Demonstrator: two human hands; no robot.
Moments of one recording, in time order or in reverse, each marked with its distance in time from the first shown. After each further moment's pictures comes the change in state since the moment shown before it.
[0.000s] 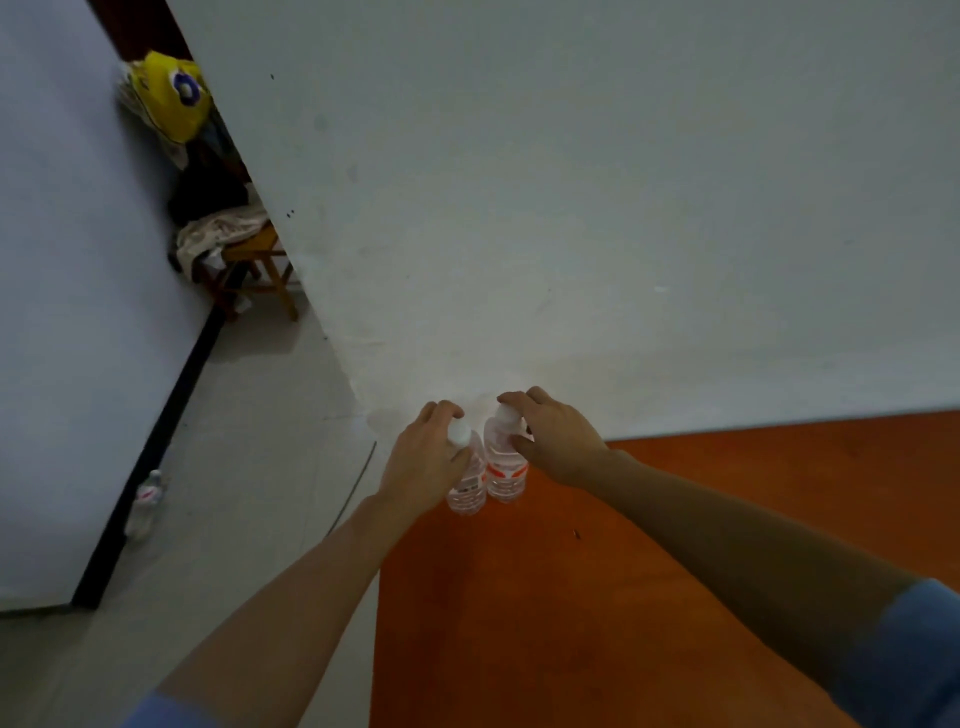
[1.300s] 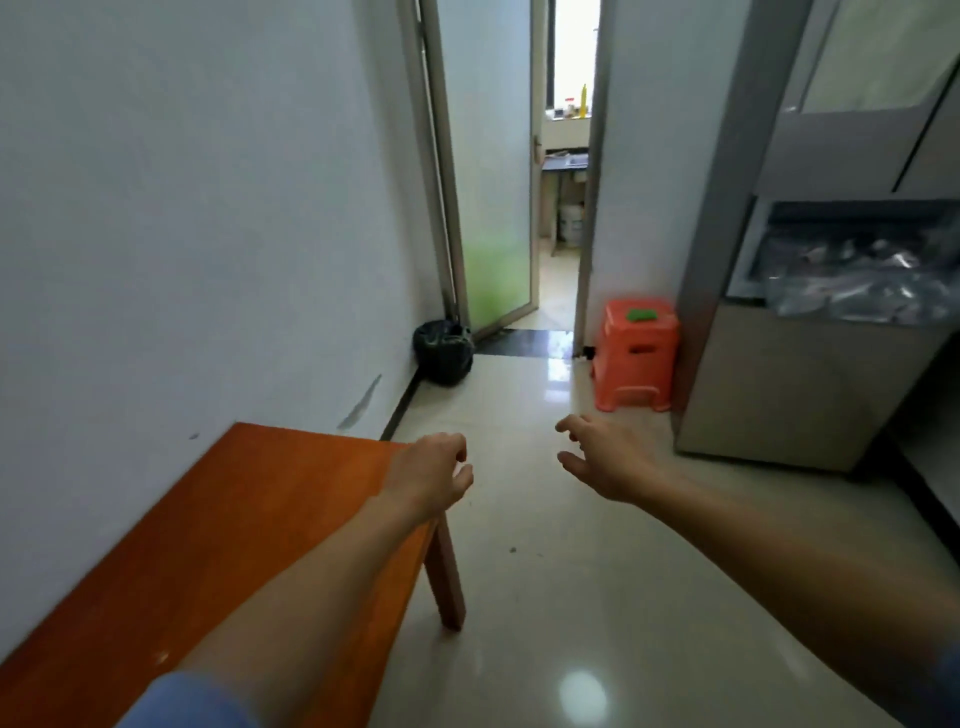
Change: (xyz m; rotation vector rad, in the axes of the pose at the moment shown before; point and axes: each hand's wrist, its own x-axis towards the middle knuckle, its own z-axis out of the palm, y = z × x) left_hand -0.352 0.760 0.363 0.153 -0.522 1.271; right_hand -0.918 0.320 -0.203 -0.140 0.532 1.294
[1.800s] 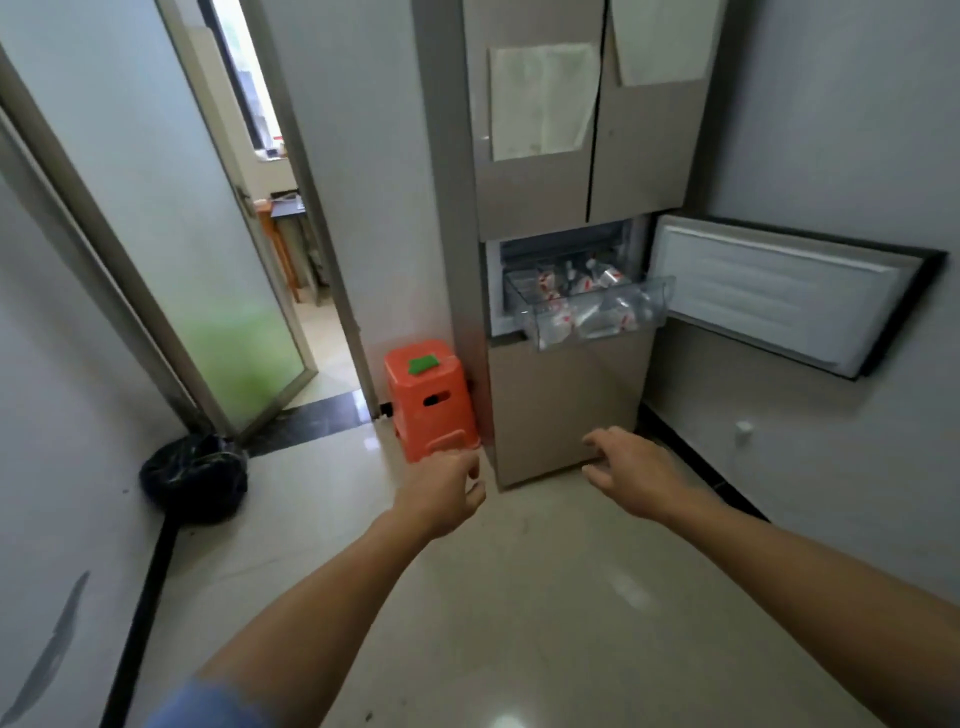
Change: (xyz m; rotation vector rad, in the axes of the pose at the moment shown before) left_hand 0.348 0.250 0.112 -0.112 -0.191 0.556; right_hand 0.050 0.337 -0.089 -0.018 0.146 0.639
